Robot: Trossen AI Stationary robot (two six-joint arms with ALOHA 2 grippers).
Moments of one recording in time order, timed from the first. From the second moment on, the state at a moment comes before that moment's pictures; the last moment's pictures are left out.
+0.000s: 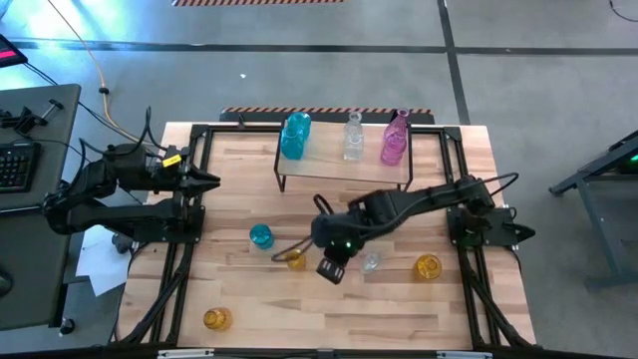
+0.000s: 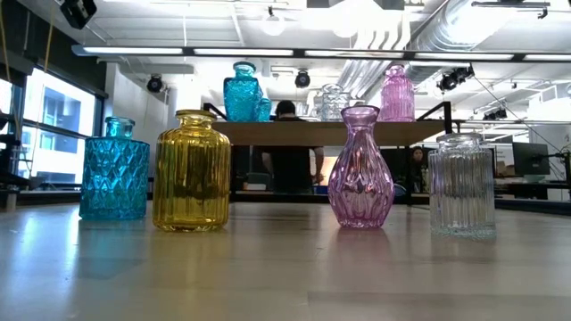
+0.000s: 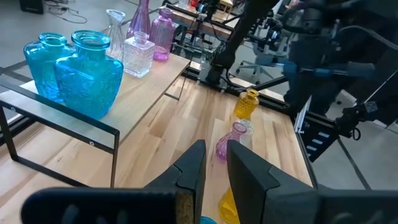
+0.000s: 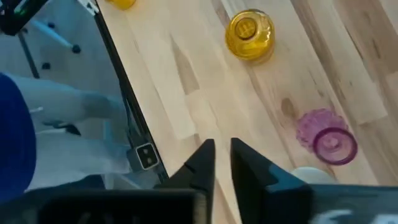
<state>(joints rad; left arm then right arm) 0.20 0.34 0.84 -0.77 0.10 -0.28 0.28 1.99 2.15 -1.25 -0.12 0.79</state>
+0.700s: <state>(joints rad) 0.20 0.34 0.84 -0.75 0.02 -0.31 0.24 2.17 2.14 -1.39 0.04 1.04</state>
